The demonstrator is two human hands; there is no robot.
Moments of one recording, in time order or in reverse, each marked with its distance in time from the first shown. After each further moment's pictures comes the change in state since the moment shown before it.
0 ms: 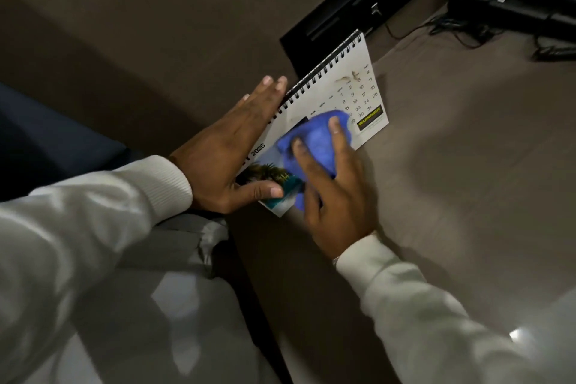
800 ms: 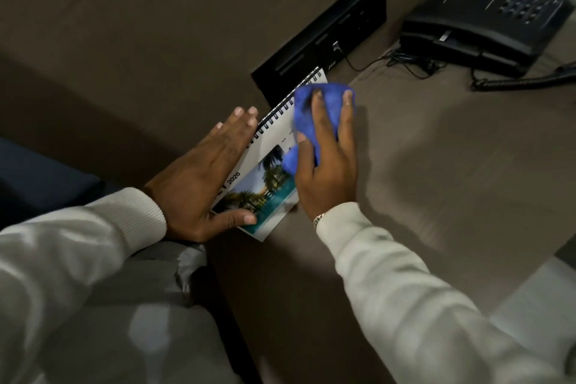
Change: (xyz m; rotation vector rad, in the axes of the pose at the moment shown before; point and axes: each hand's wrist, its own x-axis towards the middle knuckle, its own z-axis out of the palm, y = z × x) left_hand -0.001 0.000 -0.004 0.075 0.003 0.010; right_hand 0.065 0.008 -0.020 0.217 0.245 0.230
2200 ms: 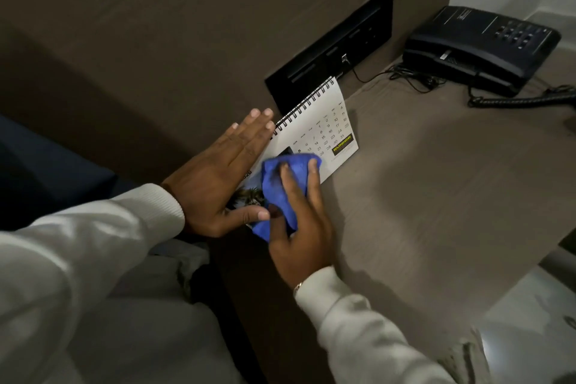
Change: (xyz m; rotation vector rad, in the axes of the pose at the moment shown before) left_hand 0.000 -0.004 0.008 0.018 0.062 0.061; right_hand -0.086 -0.027 0.011 0.091 -0.166 0.063
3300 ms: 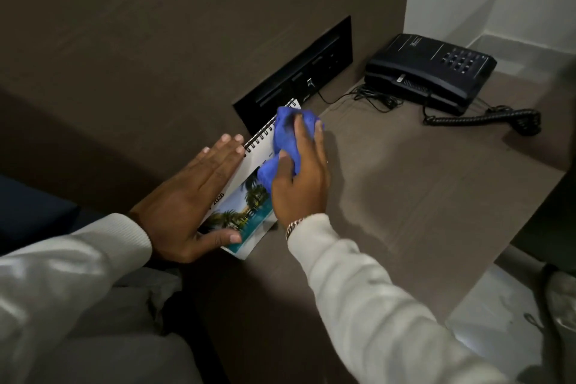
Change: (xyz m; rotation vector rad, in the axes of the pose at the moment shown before) left_hand 0.004 -0.001 -0.002 -0.009 -0.028 -0.018; right_hand 0.092 -0.008 -0.031 0.080 0.189 0.161
